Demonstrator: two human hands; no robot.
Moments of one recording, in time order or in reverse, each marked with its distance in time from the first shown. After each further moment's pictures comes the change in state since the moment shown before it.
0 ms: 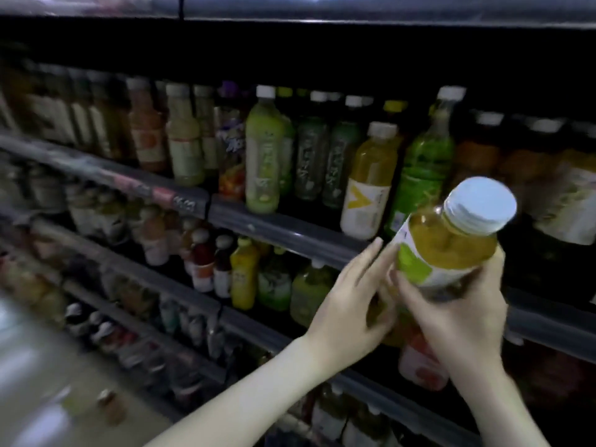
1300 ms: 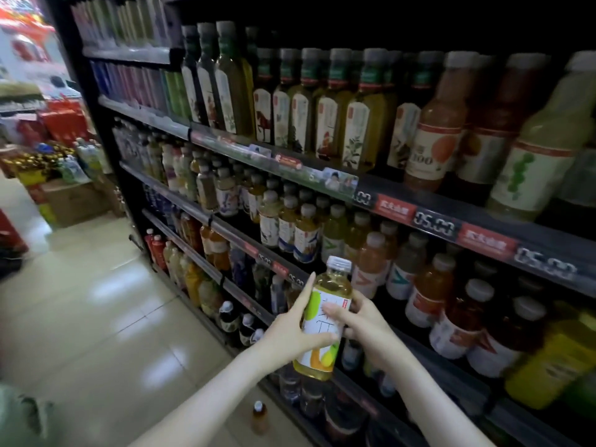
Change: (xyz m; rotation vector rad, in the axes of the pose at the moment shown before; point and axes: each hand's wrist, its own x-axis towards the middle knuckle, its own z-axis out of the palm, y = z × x) left_hand -0.173 -0.306 -0.504 -0.034 -0.091 -0.971; right_hand -0.152 -0.042 0.607 0.561 -0.968 0.753
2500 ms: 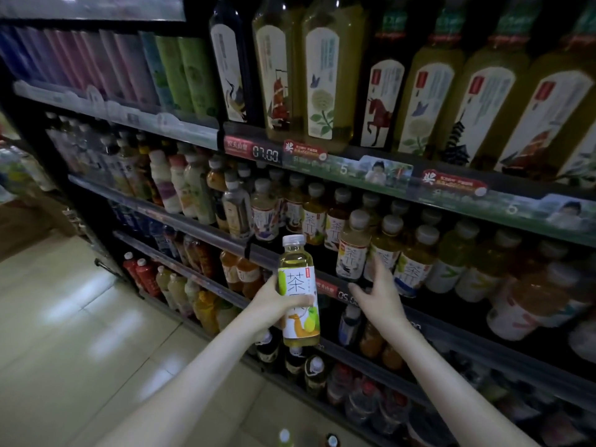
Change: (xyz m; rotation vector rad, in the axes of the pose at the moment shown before) left_hand 0.181 -0.138 -0.332 -0.282 -0.056 -0.303; right_hand 0.270 0.005 0.206 -0.610 0.518 -0.101
